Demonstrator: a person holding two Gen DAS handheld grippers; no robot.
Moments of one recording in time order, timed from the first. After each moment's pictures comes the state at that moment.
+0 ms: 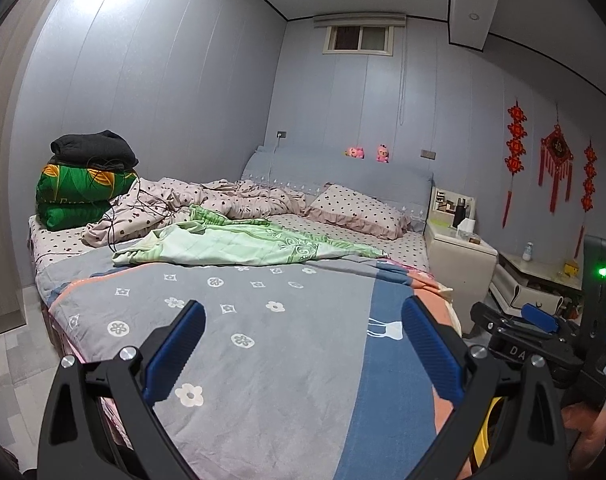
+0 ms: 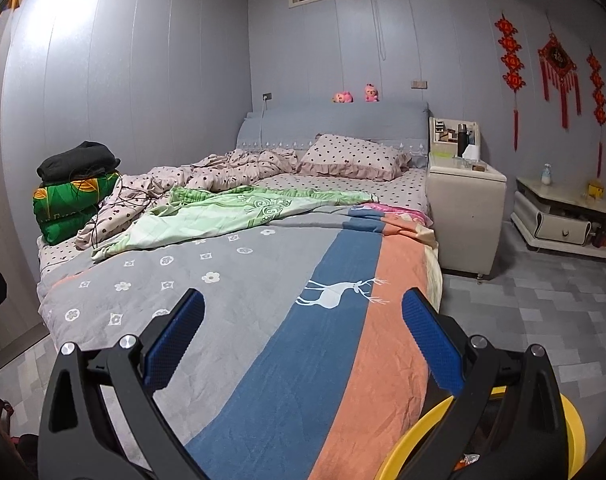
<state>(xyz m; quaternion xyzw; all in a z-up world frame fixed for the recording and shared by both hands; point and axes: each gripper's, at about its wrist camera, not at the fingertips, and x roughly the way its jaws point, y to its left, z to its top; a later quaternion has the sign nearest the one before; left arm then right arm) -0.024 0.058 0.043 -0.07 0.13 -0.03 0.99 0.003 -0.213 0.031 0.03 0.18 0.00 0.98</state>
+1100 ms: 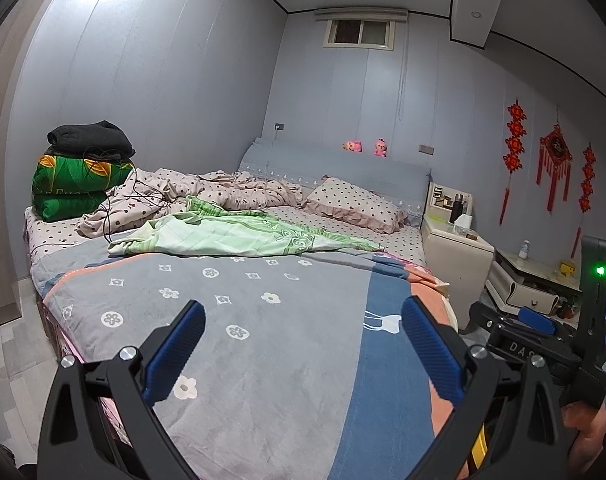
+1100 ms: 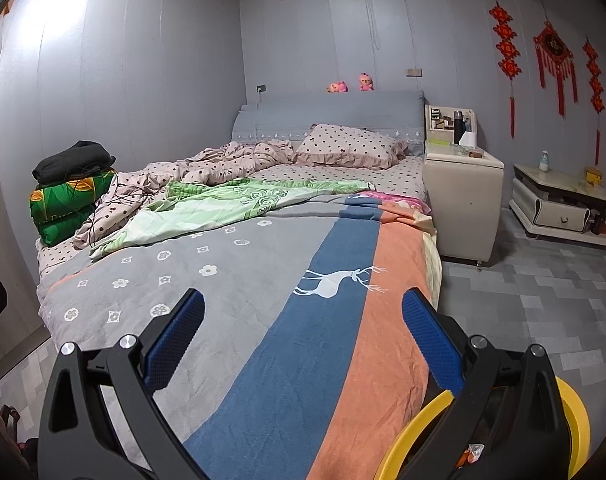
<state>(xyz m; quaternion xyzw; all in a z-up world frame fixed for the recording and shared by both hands) -0.021 0.058 0.037 -0.08 0.14 -0.04 0.99 0.008 -0.216 0.022 0.04 0.20 0.00 0.98</state>
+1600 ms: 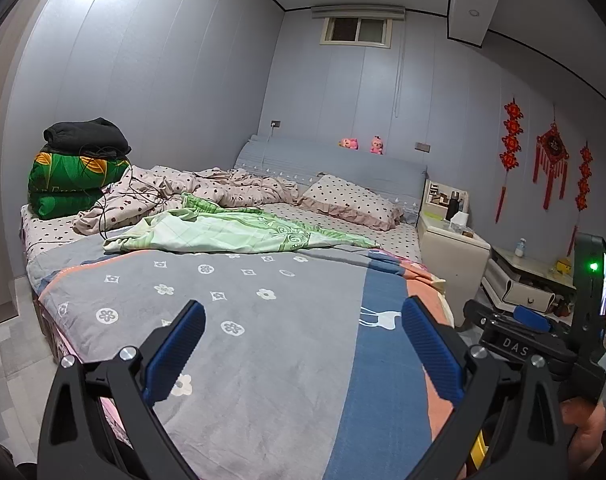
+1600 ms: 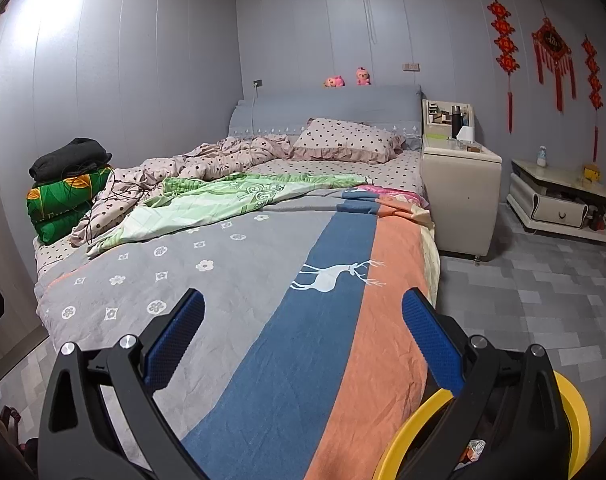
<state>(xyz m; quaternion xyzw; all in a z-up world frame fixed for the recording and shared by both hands) -0.021 0.055 0.033 -0.08 0.15 -0.05 0.98 0.011 -0.217 0.018 0.04 0.21 -0.01 0.98</state>
